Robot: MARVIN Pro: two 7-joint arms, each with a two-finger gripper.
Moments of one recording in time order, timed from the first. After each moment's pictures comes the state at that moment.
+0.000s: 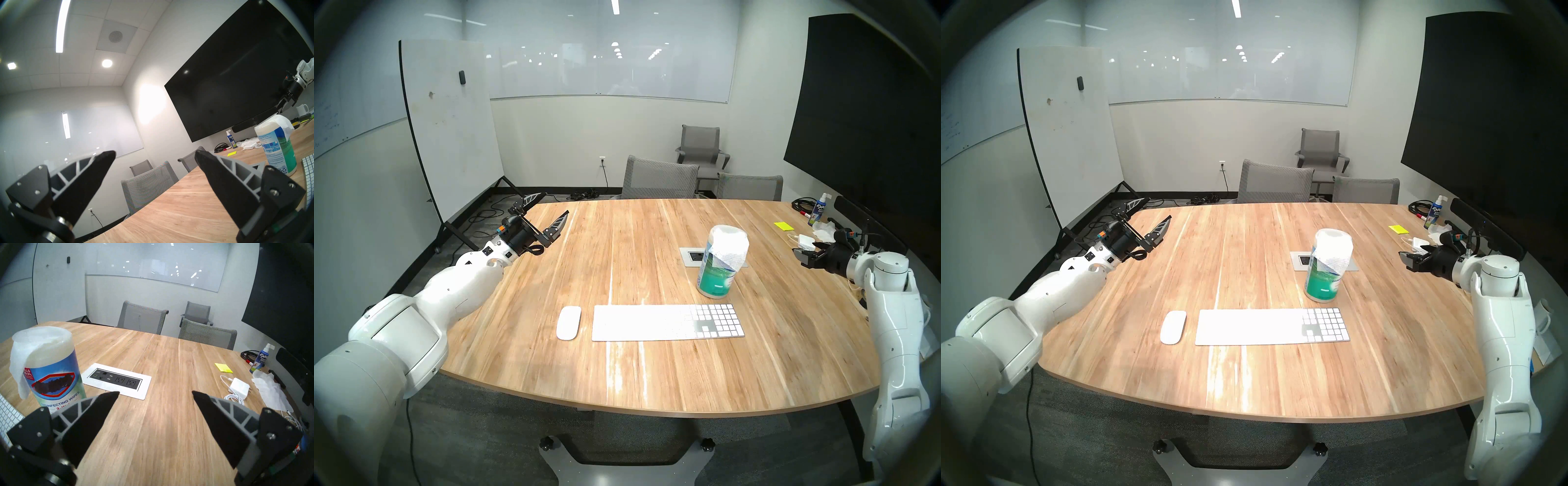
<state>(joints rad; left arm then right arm) 0.63 -1.07 -0.70 -0.44 -1.08 -0.96 -0.86 -1.24 -0.89 1.89 -1.27 0.14 0.41 0.74</state>
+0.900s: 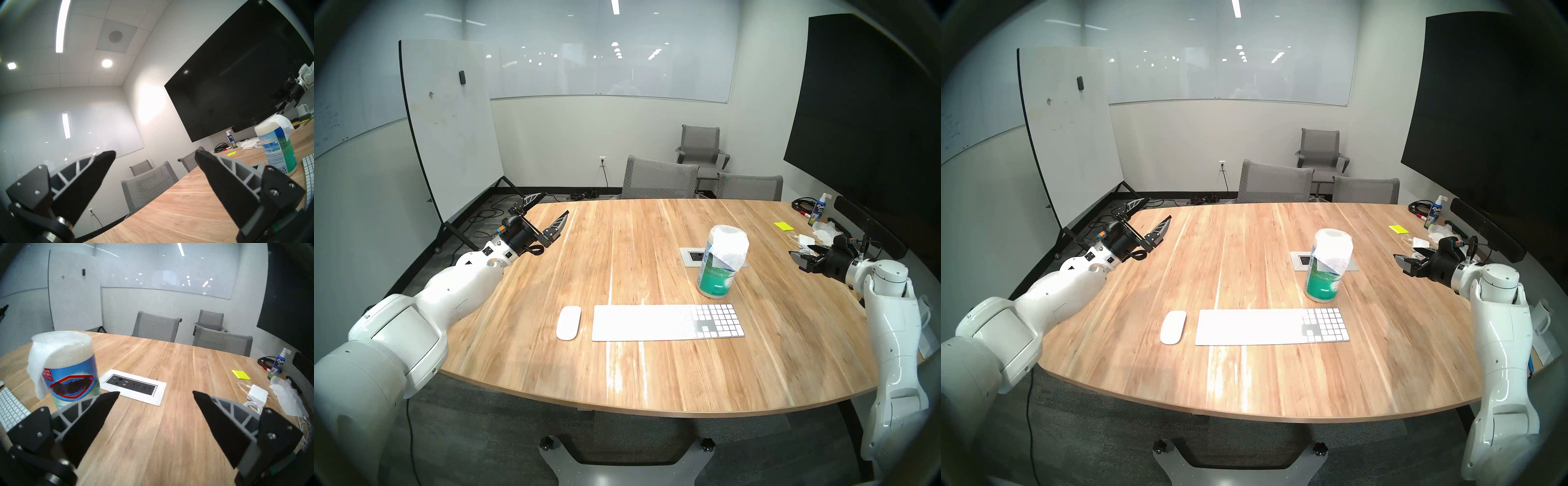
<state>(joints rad) 0.63 -1.07 -0.70 -0.44 -1.08 -0.96 -0.86 -1.26 -0.92 1.92 -1.24 0.20 0.28 0.89</state>
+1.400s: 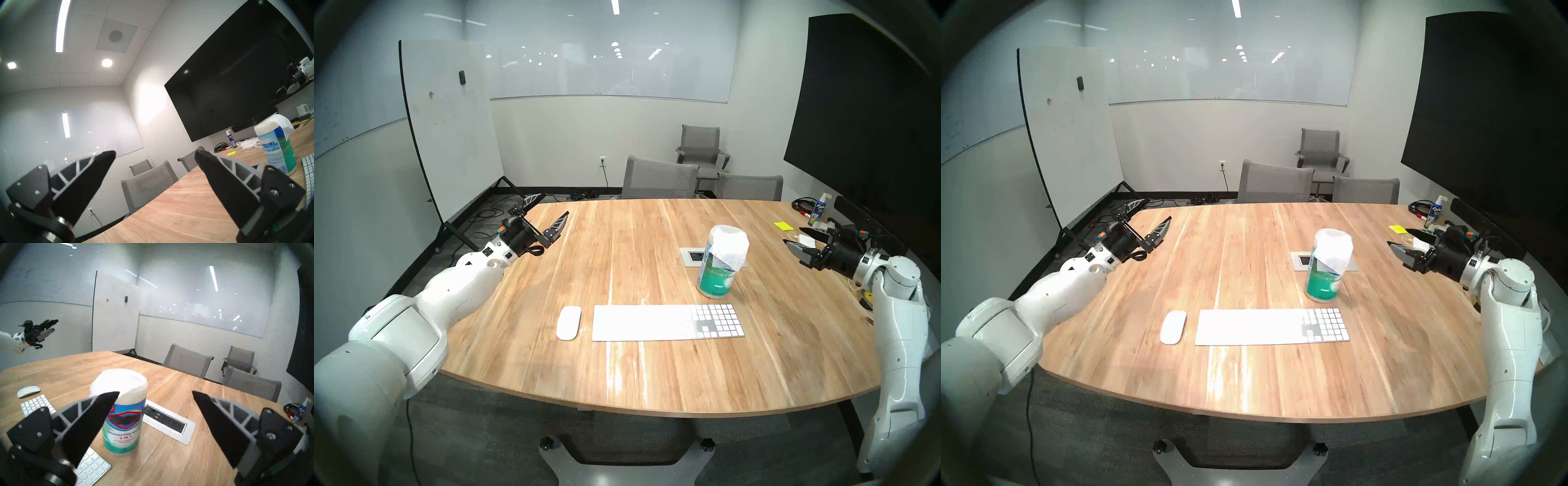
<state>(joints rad) 0.64 -1.07 -0.70 -0.44 -1.08 -0.96 -0.86 -1.35 -0.93 2.04 -1.43 0.30 0.20 1.08</state>
